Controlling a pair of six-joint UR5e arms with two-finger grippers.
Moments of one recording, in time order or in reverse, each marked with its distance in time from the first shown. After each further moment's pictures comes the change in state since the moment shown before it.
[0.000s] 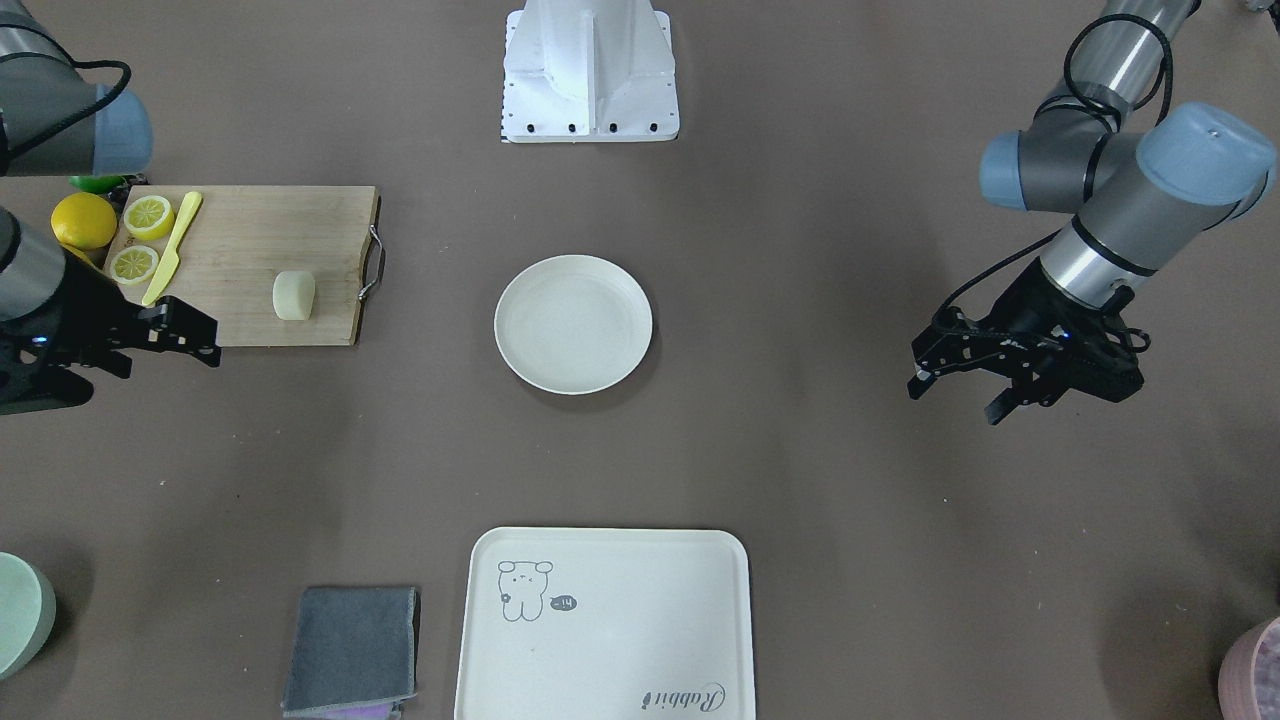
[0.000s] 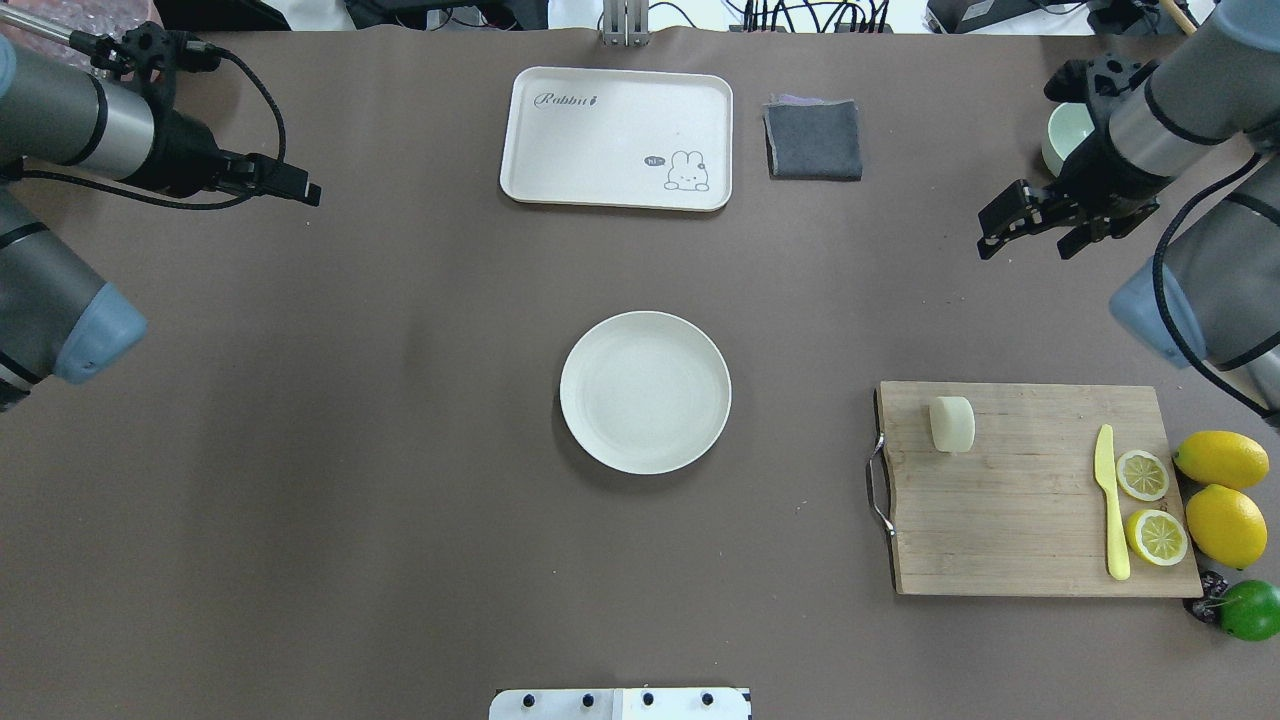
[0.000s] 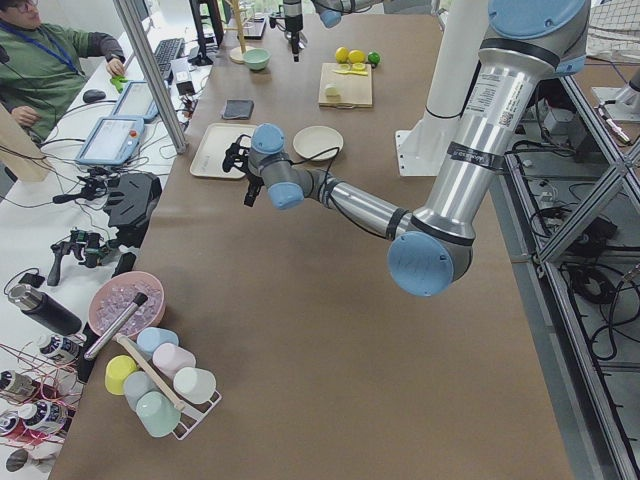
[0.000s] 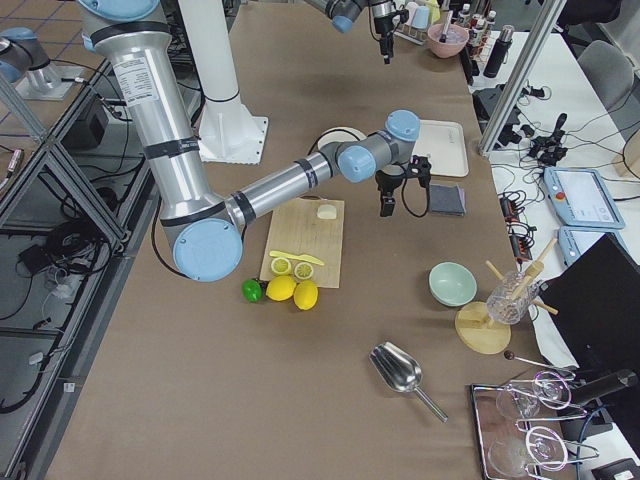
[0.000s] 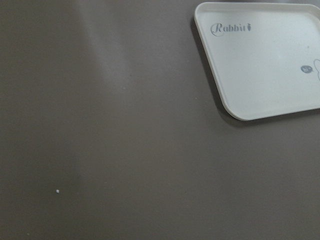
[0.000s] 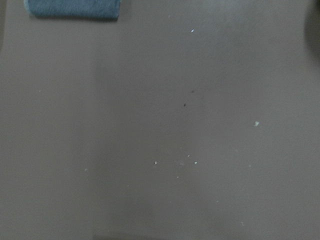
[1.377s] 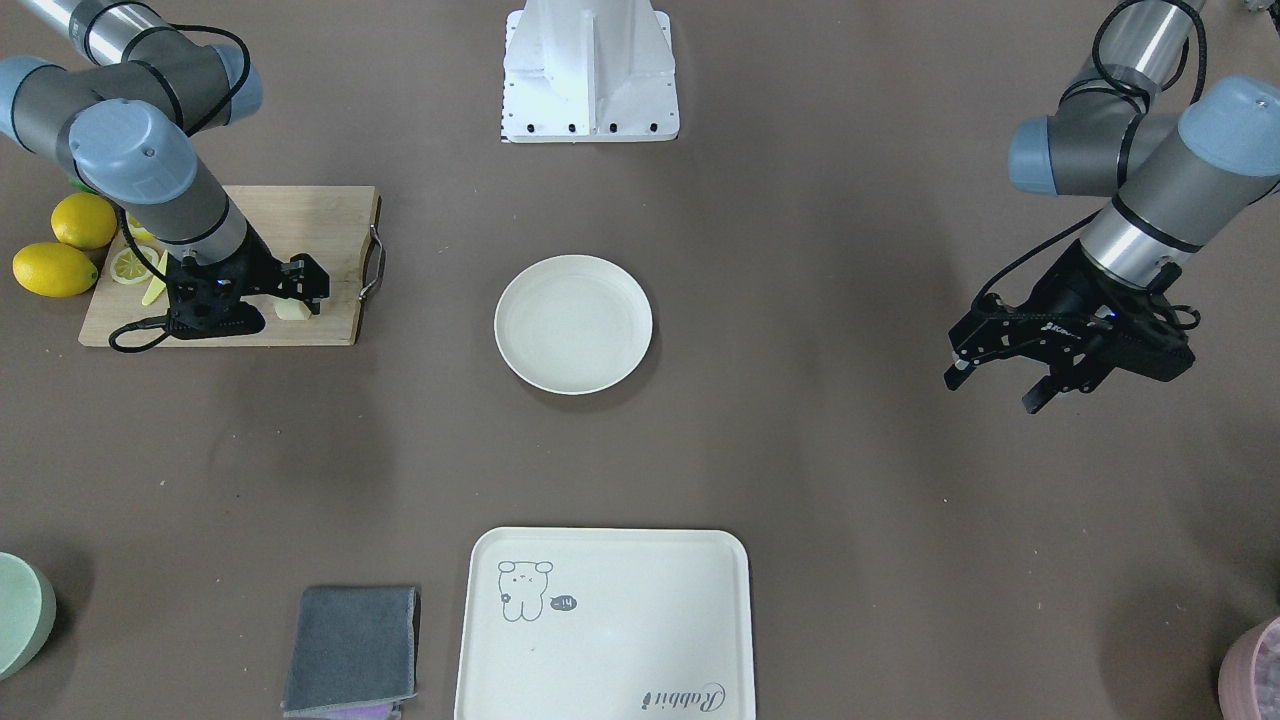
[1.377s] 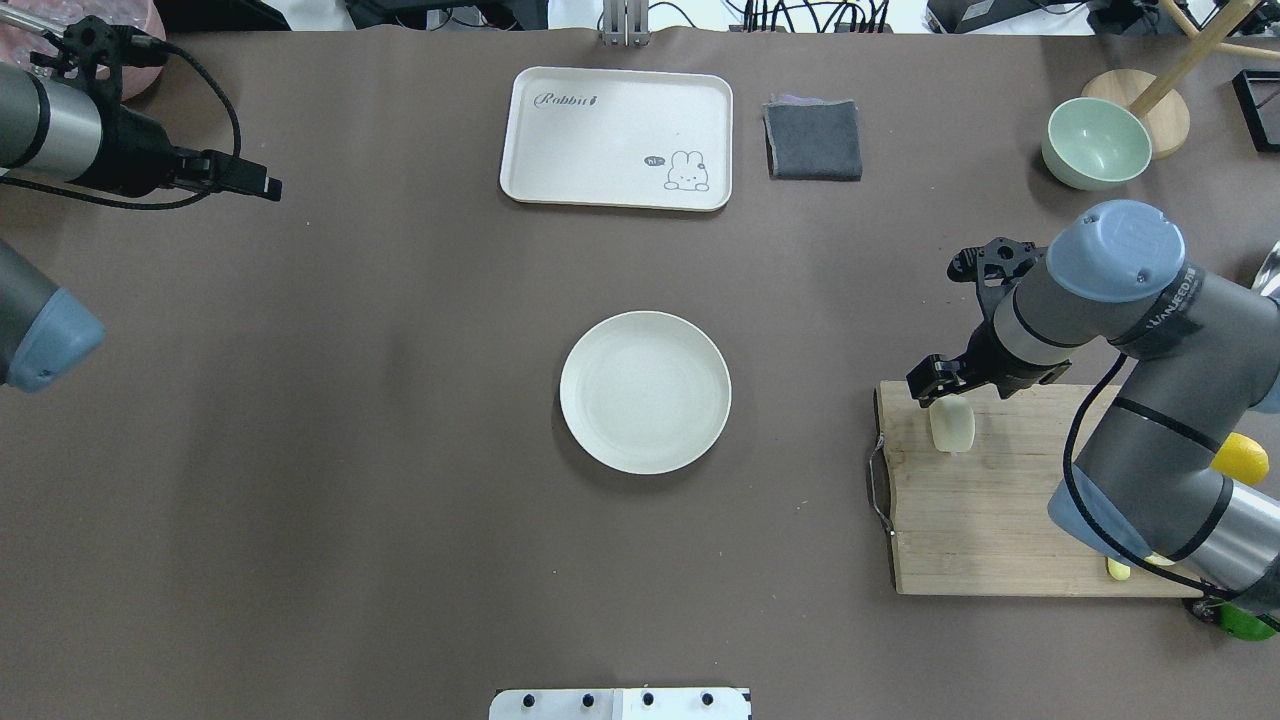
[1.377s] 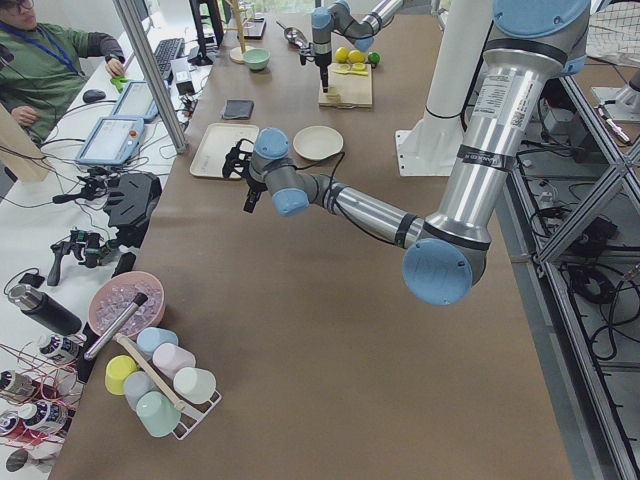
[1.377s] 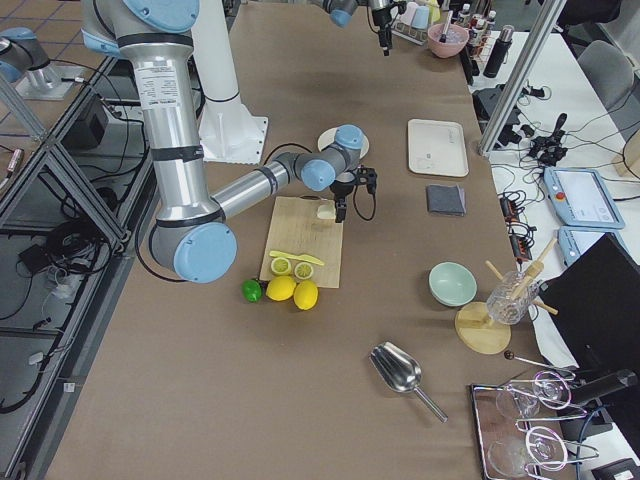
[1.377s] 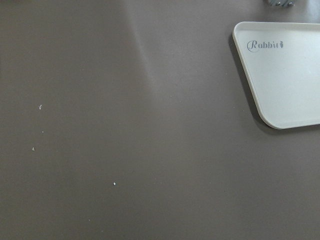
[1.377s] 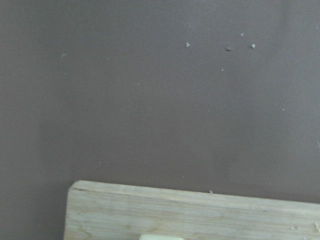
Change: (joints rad) left arm -0.026 0.054 -0.052 -0.003 0.011 -0.001; right arm -0.295 -0.140 0.078 0.109 -0.259 0.208
